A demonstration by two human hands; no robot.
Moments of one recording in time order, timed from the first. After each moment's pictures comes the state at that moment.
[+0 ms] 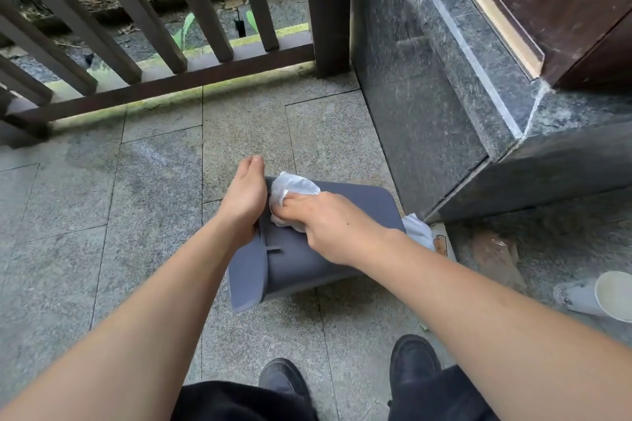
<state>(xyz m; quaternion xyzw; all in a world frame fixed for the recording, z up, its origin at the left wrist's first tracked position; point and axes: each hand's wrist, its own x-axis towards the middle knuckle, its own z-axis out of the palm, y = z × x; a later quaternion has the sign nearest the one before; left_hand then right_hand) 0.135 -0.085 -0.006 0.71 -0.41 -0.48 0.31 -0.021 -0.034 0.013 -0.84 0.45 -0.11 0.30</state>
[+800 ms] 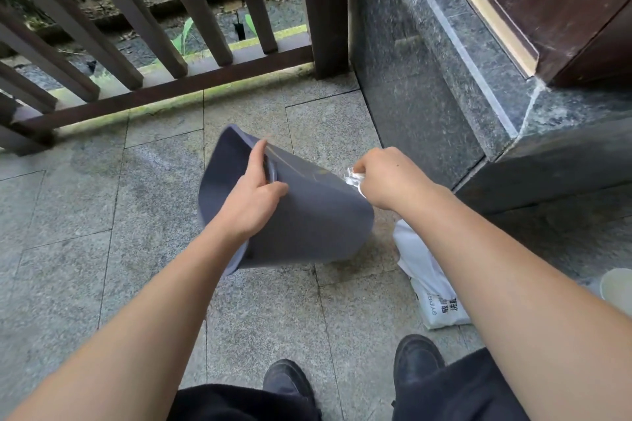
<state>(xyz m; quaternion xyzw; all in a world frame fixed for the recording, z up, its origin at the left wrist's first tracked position) 0.140 -0.078 0.013 0.65 -0.61 -0.42 0.18 -0.086 -0.072 0.035 -0.64 0.71 -0.01 0.29</state>
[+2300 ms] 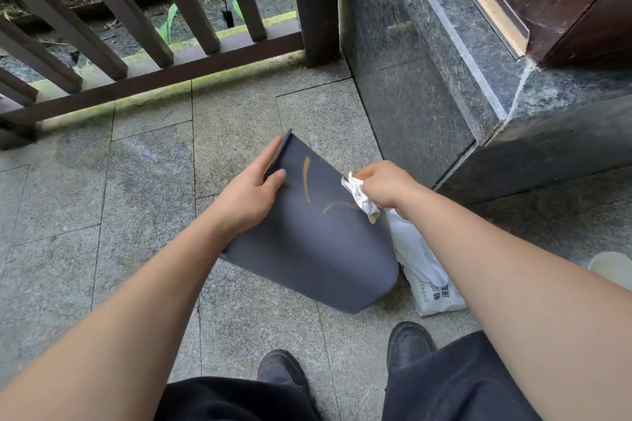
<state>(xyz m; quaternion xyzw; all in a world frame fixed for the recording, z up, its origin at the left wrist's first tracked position) 0.132 -0.082 0.002 0.60 -0.67 -0.41 0.14 -0.103 -0.068 -0.016 -0.45 0.72 -0.09 0.52</state>
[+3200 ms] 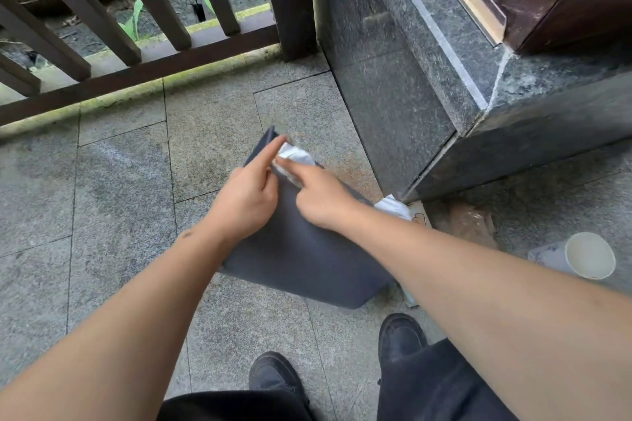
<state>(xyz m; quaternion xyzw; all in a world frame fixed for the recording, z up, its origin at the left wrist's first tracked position) 0.109 -0.070 0.002 0.57 -0.75 -0.30 0.15 -0.037 -0.057 -0.027 -0.60 0.62 -0.19 0.46</state>
